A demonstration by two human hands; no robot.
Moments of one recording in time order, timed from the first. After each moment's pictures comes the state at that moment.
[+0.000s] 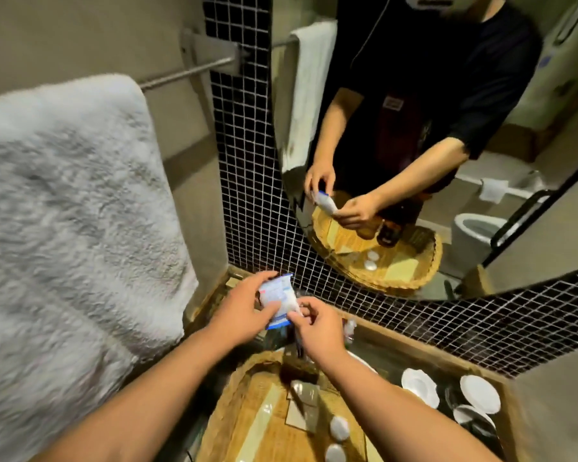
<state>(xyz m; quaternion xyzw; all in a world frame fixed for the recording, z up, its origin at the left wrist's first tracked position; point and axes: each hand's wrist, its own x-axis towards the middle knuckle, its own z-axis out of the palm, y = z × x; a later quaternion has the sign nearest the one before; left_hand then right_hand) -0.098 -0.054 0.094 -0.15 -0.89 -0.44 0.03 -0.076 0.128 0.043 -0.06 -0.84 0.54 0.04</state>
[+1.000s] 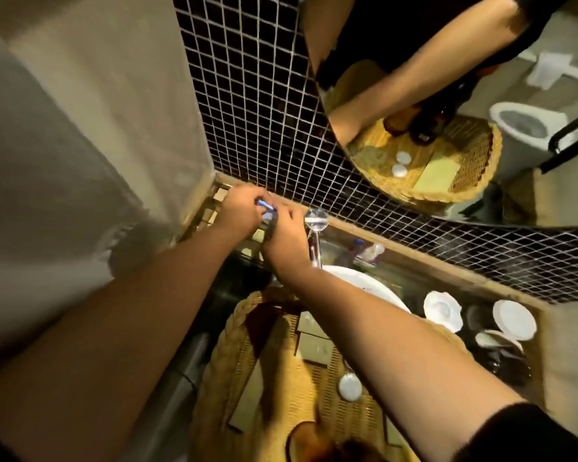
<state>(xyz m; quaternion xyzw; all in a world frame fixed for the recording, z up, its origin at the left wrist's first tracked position) -0.230 -0.045 -0.049 -0.08 -0.94 -0.33 -0.07 -0.160 0.062 -0.038 -0.08 -0.91 0.39 -0.08</state>
